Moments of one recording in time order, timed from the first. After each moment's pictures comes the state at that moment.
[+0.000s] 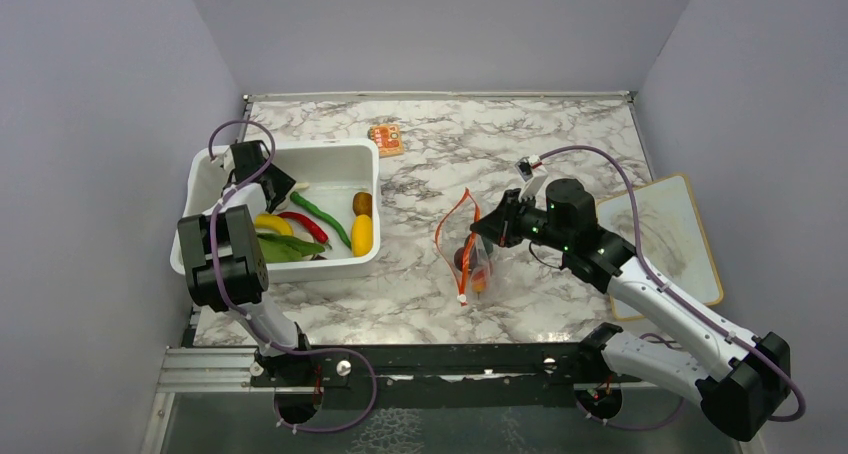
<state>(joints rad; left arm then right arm) 0.25 1.70 0.99 -0.13 -0.03 -0.70 0.63 0.97 0.75 -0.15 -0.28 0.56</state>
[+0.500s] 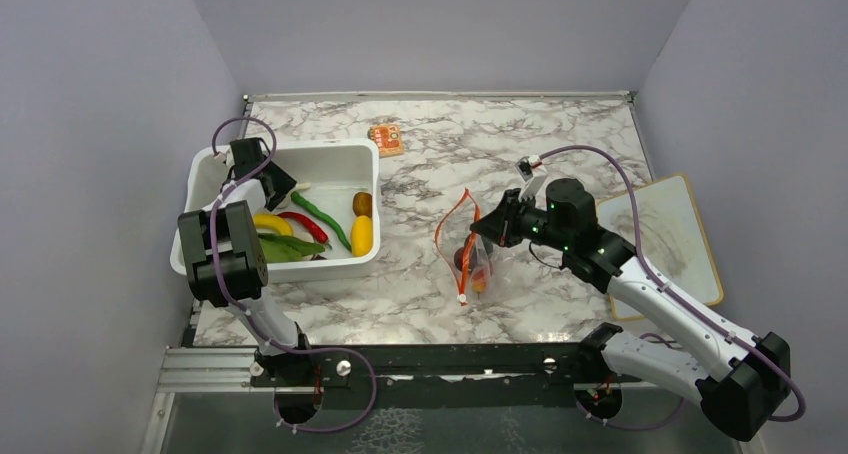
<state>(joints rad) 0.26 1.74 1.04 -0.17 0.02 -0.65 0.63 0.97 0.75 -0.15 -0.28 0.56</state>
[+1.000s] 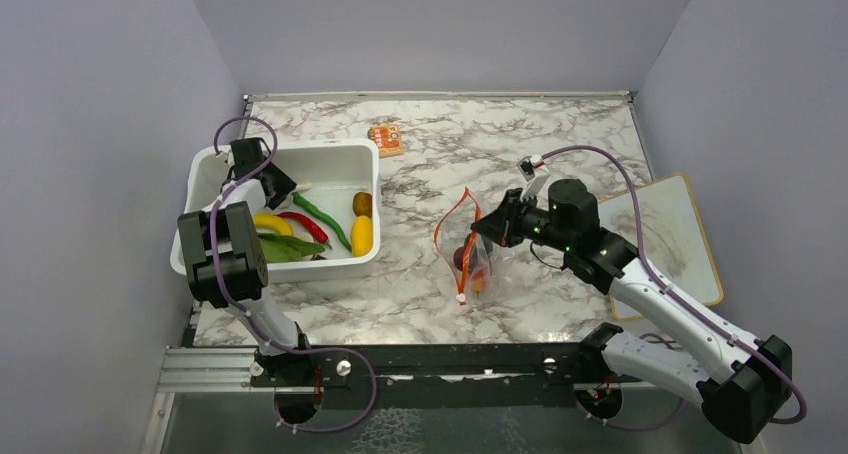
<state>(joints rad) 0.26 1.74 1.04 -0.17 0.04 -0.63 0.63 0.96 0.75 -0.15 -0.28 0.56</state>
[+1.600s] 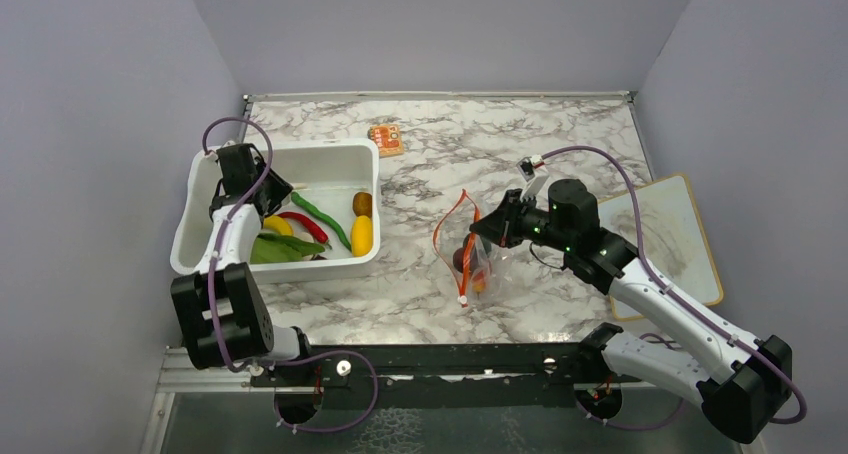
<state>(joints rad) 0.26 1.42 0.91 -0.24 0.09 -0.59 0.63 0.96 0.75 -0.15 -0.30 0.59</state>
